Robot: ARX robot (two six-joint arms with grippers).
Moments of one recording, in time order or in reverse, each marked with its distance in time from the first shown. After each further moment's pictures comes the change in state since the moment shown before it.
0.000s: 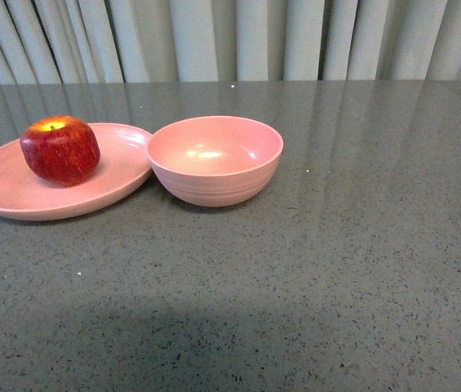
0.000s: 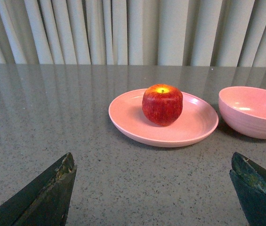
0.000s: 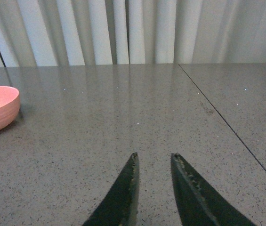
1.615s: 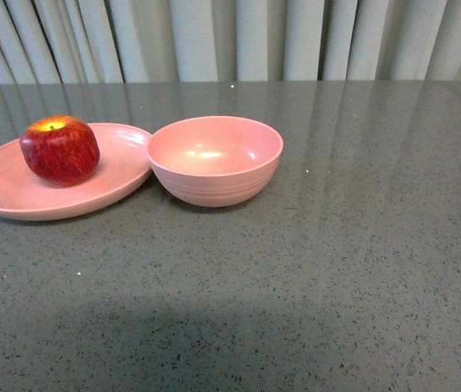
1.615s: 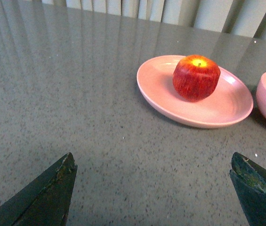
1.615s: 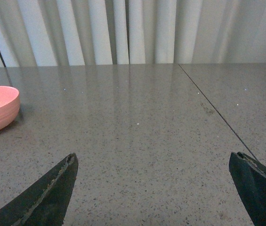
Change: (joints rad) left arm -0.054 0.260 0.190 -0.172 -0.193 -0.137; right arm 0.000 0.000 0.000 0.000 0.000 0.000
